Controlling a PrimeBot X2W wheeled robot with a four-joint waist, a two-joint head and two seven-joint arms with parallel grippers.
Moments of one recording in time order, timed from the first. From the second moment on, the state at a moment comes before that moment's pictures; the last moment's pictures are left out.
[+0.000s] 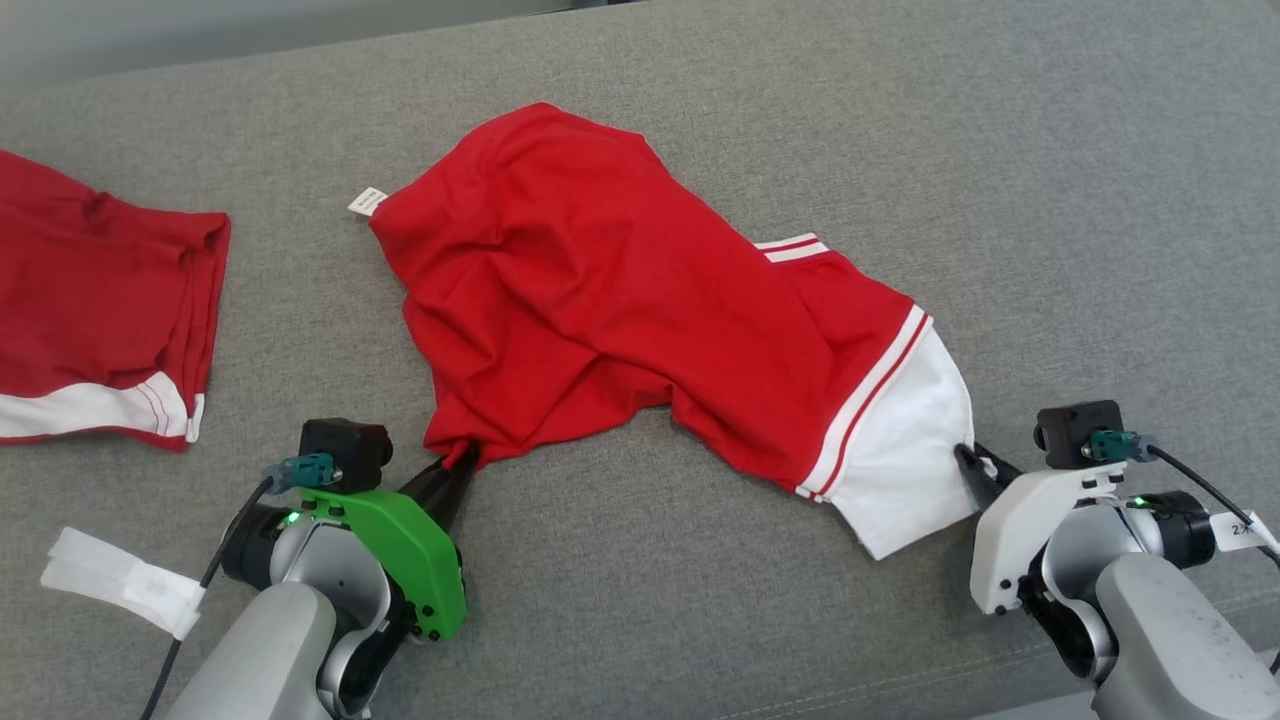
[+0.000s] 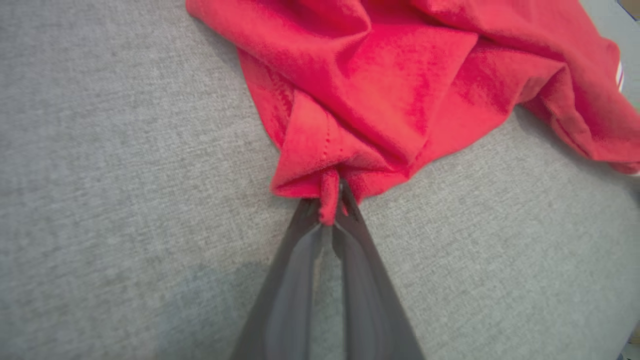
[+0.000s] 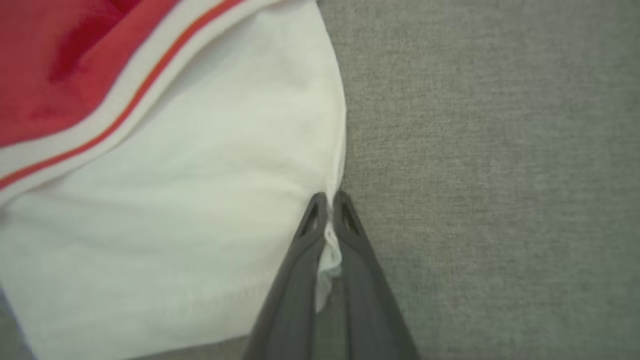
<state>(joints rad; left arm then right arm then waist) -0.36 0.30 -0.52 0.40 -0.64 -0.13 0.15 -0.28 -0.25 0.23 0.46 0.34 0.12 0.19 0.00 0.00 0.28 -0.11</state>
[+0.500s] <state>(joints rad) -0.18 0.47 -0.32 -0.19 -0.95 -0.10 0.24 -0.24 -0.36 0.20 0.04 0.89 0.13 0.10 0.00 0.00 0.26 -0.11</state>
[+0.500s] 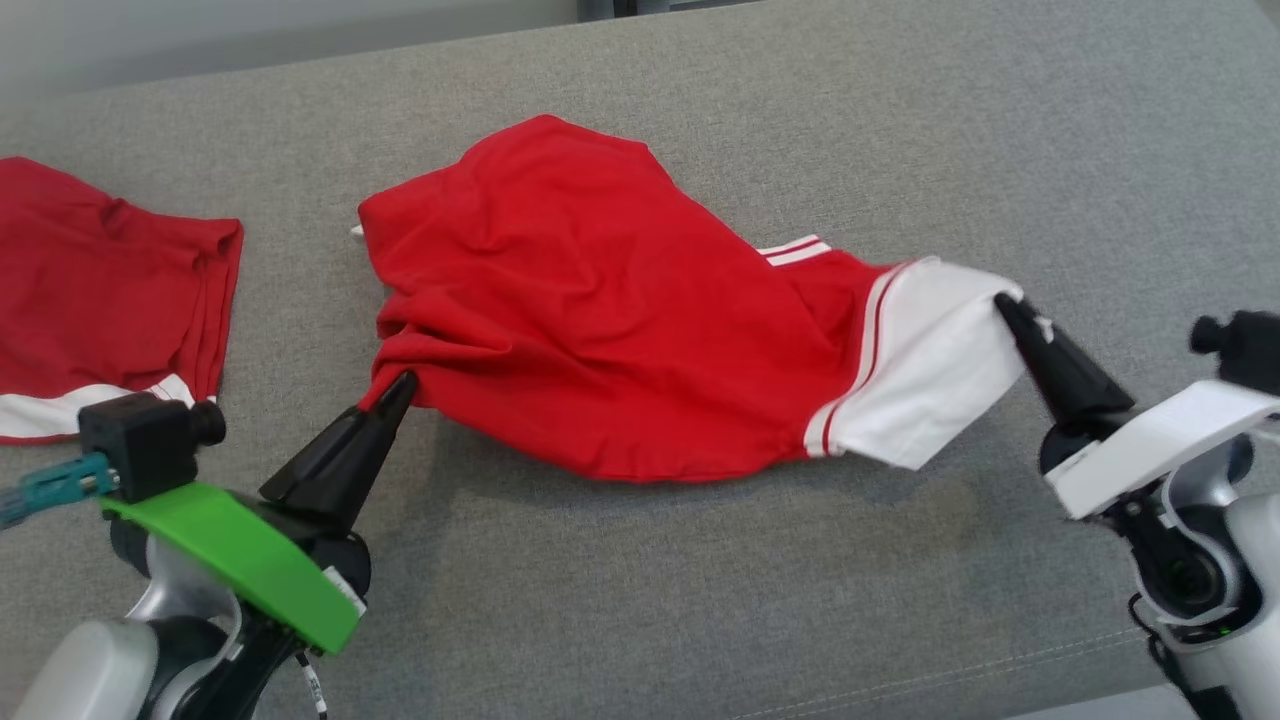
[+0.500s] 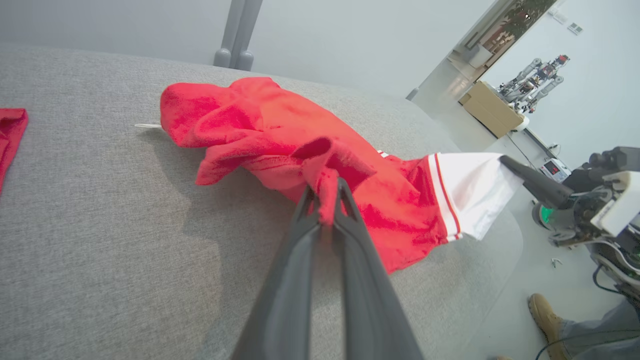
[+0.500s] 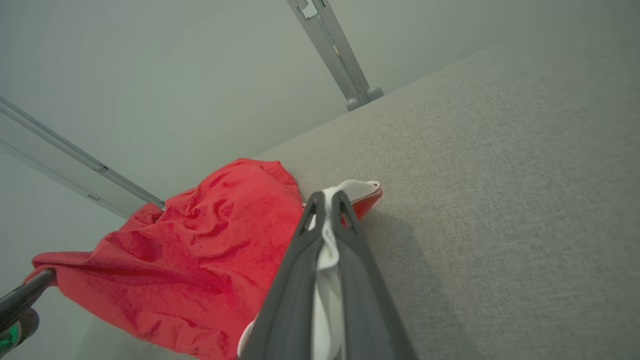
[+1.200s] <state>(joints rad) -0.23 0.62 0.01 -0.88 -1.33 0.15 0.41 -0.26 -0.52 -0.22 -0.57 1.43 0.13 0.06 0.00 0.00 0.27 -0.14</state>
